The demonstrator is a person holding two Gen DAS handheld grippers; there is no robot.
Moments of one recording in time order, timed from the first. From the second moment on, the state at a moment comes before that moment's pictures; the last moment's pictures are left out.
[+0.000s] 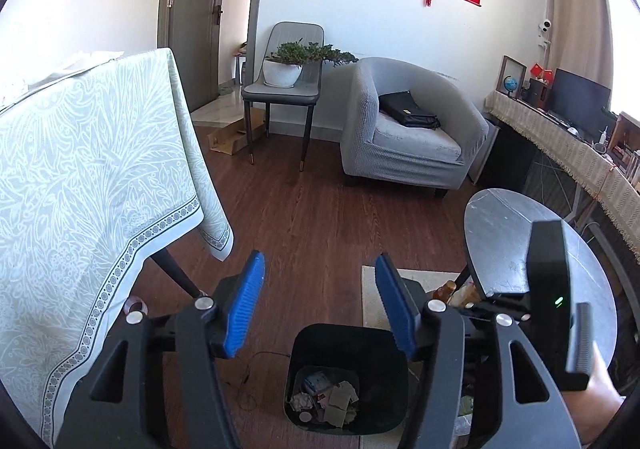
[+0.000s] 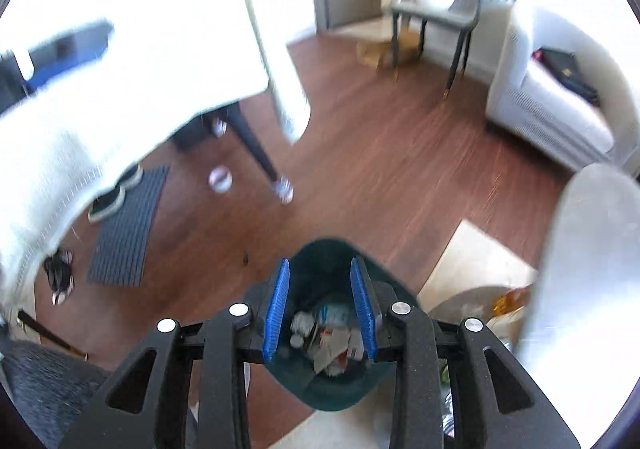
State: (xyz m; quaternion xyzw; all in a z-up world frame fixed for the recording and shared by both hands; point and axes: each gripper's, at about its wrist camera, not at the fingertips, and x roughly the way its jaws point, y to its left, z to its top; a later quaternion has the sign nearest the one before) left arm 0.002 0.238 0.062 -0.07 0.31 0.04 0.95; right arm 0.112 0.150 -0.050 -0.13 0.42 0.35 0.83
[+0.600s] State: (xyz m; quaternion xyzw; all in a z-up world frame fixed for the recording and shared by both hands) left arm -0.068 0.174 0.066 -0.03 0.24 0.06 0.97; right arm 0.038 -0.059 0.034 -0.05 0.29 0.18 0.94
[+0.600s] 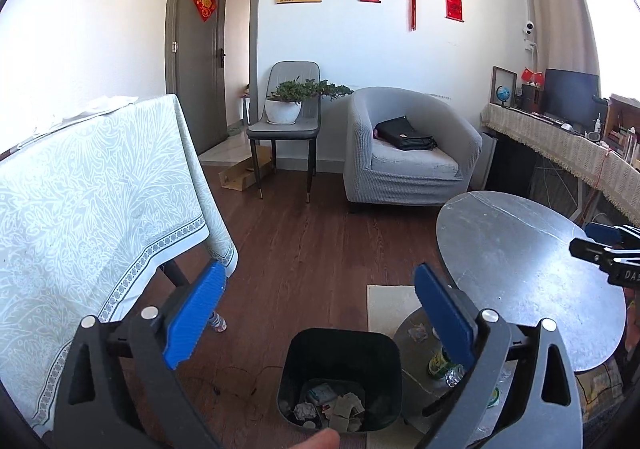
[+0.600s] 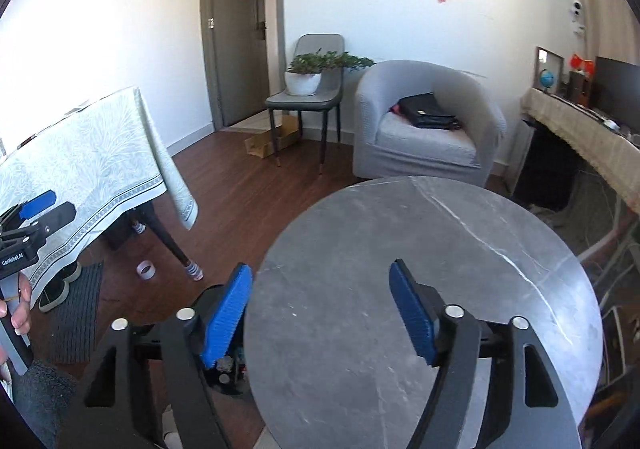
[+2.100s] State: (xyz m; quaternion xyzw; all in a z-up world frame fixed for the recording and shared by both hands) left arm -0.093 0.126 0.023 -0.02 0.28 0.05 0.96; right arm -0.063 -0.166 -0.006 -0.01 0.29 0.18 0.94
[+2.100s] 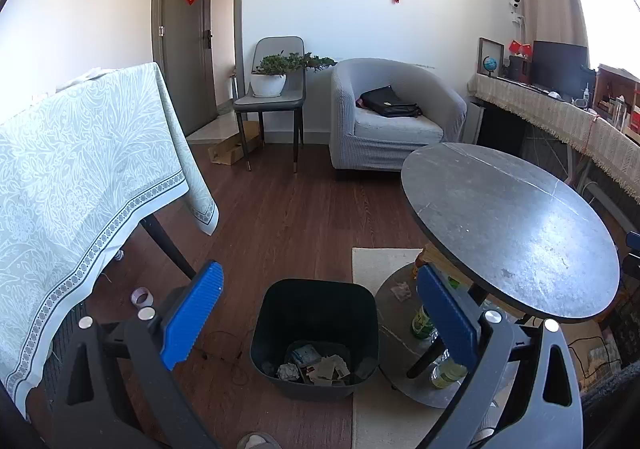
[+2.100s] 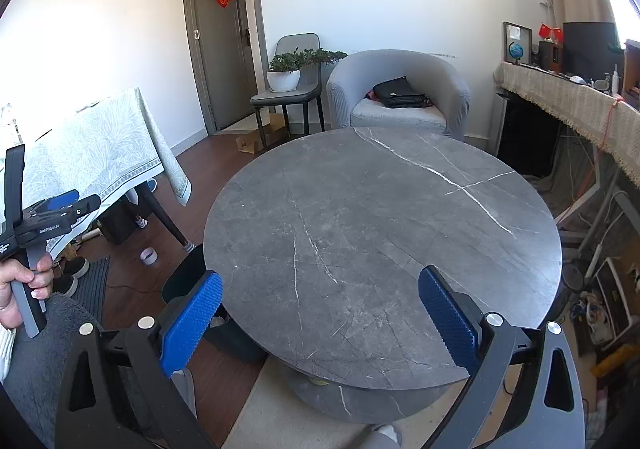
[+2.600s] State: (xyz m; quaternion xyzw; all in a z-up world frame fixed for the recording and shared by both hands) left arm -0.094 0.135 0.022 -0.04 0.28 0.05 0.96; right arm -0.061 -0.165 -0.005 -0.02 0.30 0.18 0.94
